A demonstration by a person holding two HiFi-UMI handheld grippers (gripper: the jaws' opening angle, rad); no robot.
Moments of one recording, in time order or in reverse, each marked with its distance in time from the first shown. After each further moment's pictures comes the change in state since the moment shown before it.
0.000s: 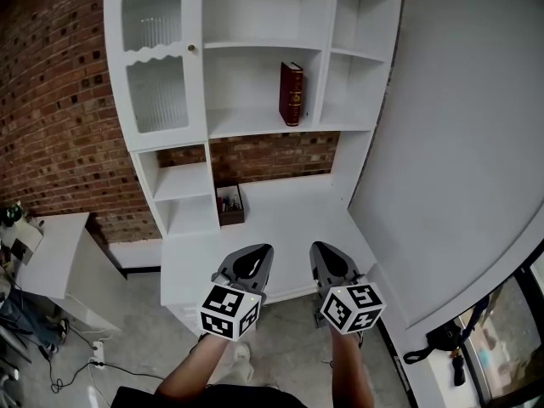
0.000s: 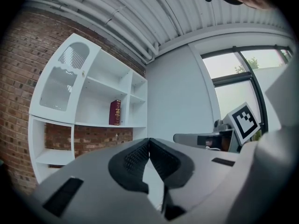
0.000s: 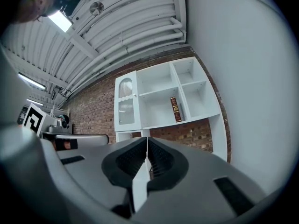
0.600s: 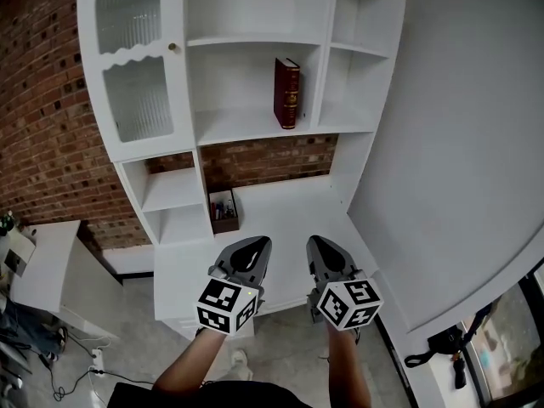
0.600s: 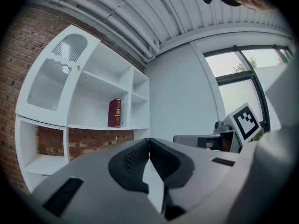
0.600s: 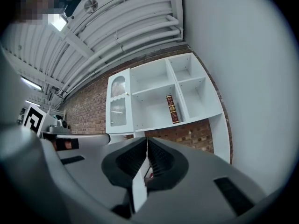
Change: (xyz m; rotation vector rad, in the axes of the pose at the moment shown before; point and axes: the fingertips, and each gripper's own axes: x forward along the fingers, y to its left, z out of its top) left arm 0.070 0.045 0.004 0.019 -0.011 -0.021; right arm 0.068 -0.042 0.004 0.014 -0.020 -0.016
